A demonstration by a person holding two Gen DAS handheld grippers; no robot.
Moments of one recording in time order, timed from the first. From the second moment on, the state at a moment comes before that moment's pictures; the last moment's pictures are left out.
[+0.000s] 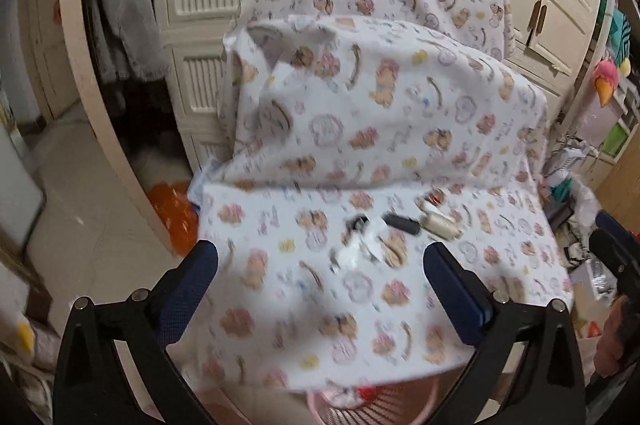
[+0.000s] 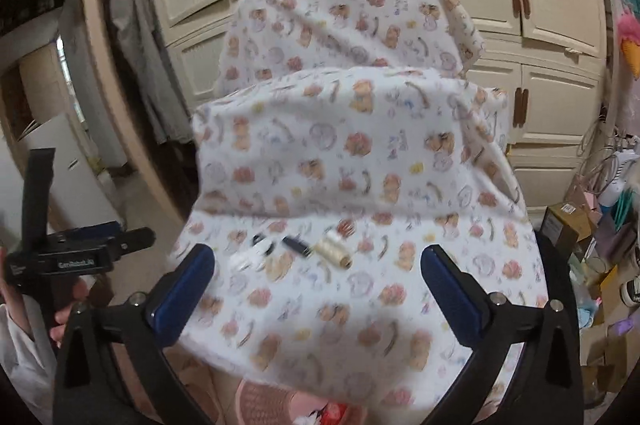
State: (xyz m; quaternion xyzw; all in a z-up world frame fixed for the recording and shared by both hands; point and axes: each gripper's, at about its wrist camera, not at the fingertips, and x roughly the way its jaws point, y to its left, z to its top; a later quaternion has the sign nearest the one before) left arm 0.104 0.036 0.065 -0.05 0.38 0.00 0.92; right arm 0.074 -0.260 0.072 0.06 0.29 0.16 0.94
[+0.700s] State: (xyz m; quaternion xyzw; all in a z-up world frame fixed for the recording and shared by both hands) left arm 0.186 0.025 -0.018 -0.10 0.49 -0.02 0.86; right arm 0.122 -0.249 -0.005 0.05 0.37 0.14 0.92
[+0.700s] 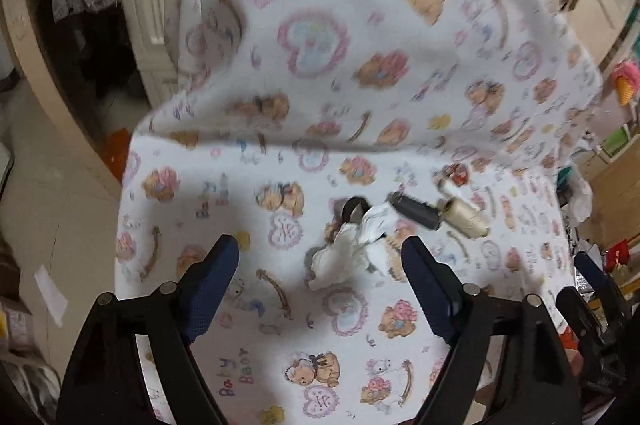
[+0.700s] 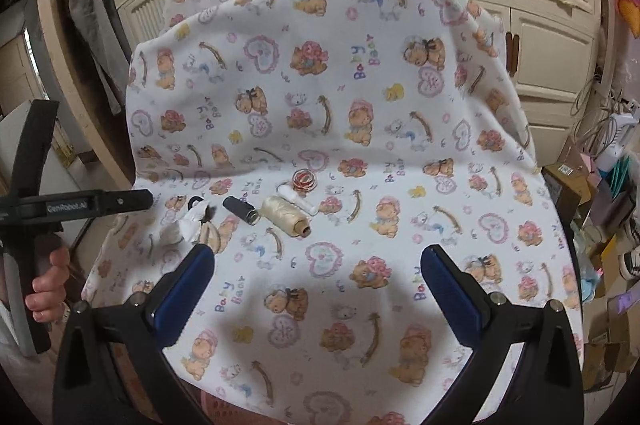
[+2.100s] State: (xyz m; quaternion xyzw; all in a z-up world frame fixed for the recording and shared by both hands) left arm 0.171 0.035 -0.020 -0.11 0.51 -0.01 0.85; right arm 0.209 -0.184 -0.027 -0.03 0.40 0.23 0.89
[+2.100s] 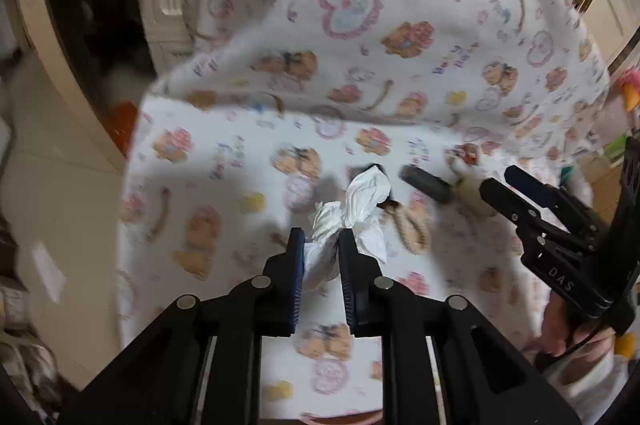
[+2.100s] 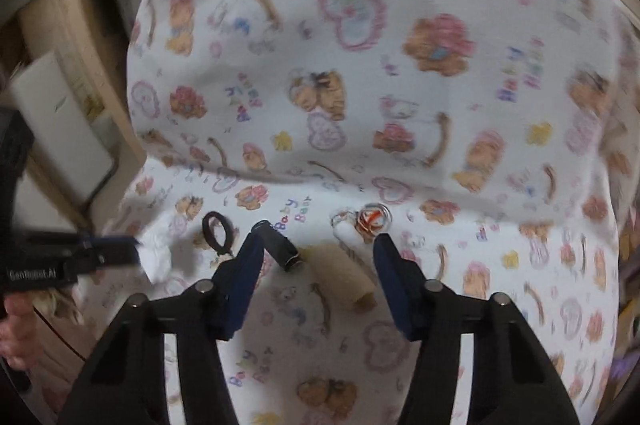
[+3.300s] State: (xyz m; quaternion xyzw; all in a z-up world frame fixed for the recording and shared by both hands) left arm 0.181 0.029 -0.028 -0.09 0.52 0.01 0.85; right arm 0.174 -0.173 -0.055 -0.02 0.45 0.22 0.87
